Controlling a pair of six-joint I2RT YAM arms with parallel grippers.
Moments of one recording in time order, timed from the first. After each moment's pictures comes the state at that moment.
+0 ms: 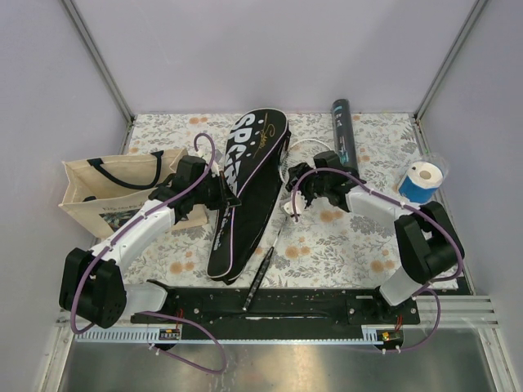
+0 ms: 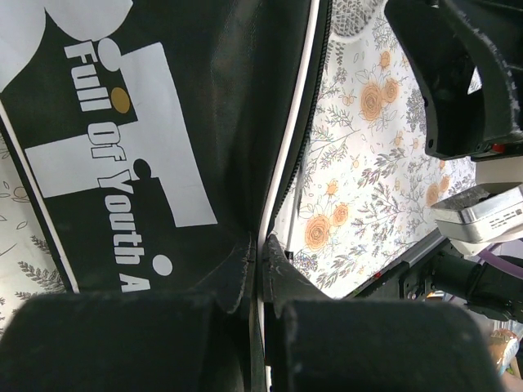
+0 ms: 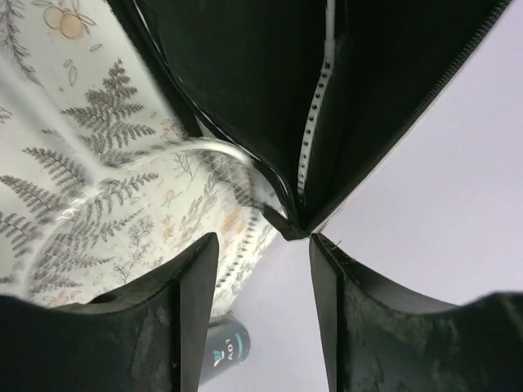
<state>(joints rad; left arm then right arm) -0.38 1.27 0.88 -0.34 0.38 -0.55 0.49 1.61 0.96 -0.06 -0.39 -1.93</state>
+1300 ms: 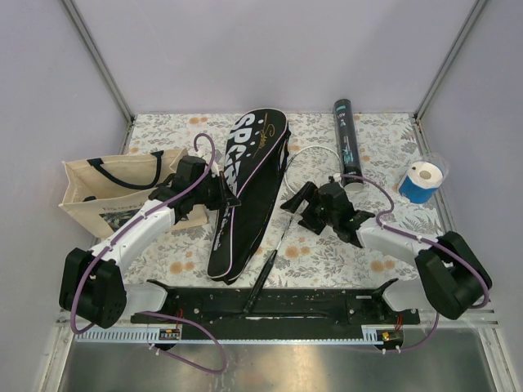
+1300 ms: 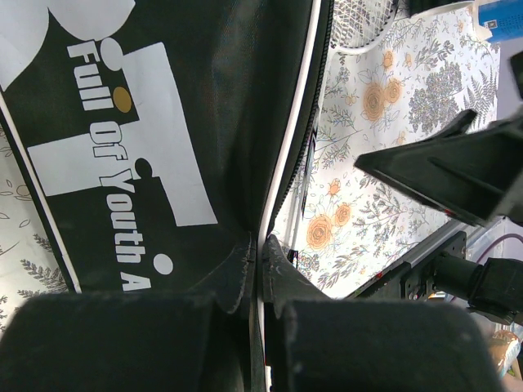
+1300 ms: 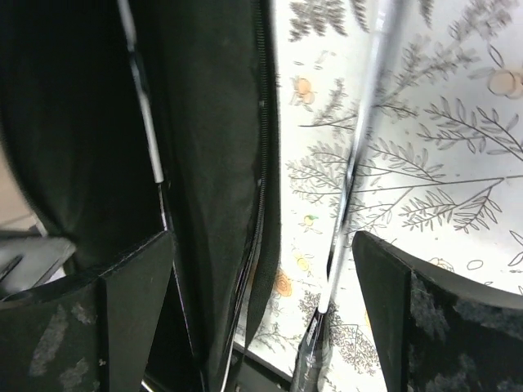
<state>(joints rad) -0.38 1.27 0.88 -0.35 0.37 -0.55 0.60 1.33 0.62 0.09 -0.06 1.14</state>
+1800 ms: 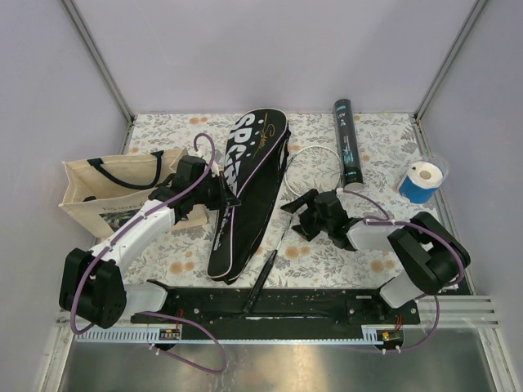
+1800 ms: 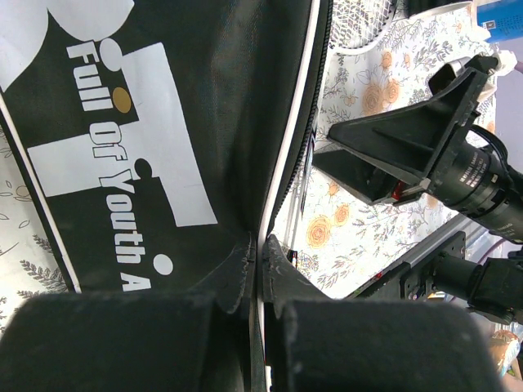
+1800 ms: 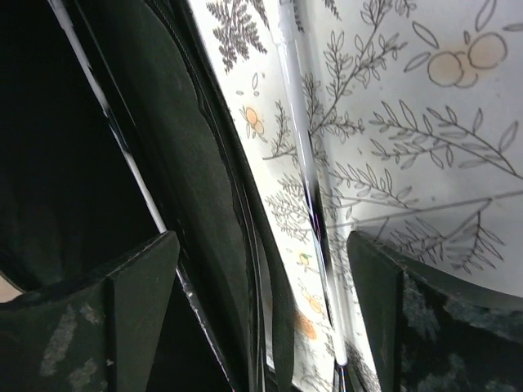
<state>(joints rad) -0.38 1.26 0.88 -0.35 0.37 -0.55 0.61 1.53 0.52 0.36 -0.03 1.47</state>
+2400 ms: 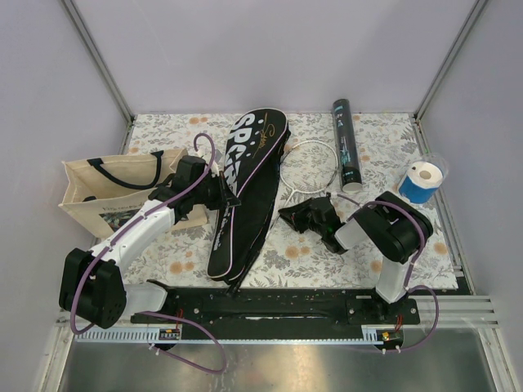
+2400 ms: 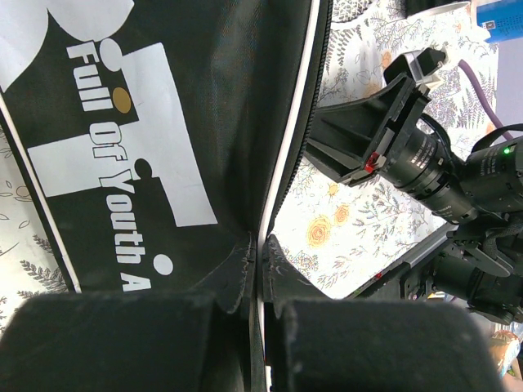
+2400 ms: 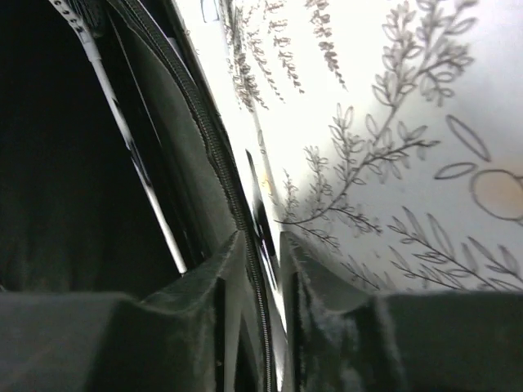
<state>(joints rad) -0.38 1.26 0.88 -0.34 0.37 -0.55 0.62 1.84 0.51 0.85 -0.02 1.58</state>
